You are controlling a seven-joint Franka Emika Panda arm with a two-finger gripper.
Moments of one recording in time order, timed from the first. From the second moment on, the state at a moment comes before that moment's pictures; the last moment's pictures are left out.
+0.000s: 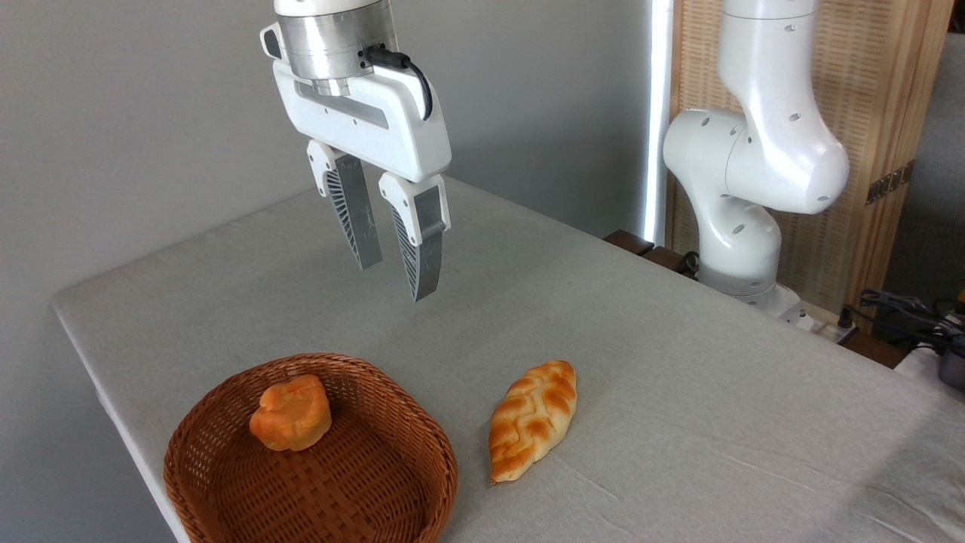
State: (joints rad) arm 0.02 -0.04 -0.08 -1.67 -0.02 1.64 0.69
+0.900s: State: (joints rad) arm 0.02 -0.15 -0.02 -1.94 -0.01 1.87 0.69
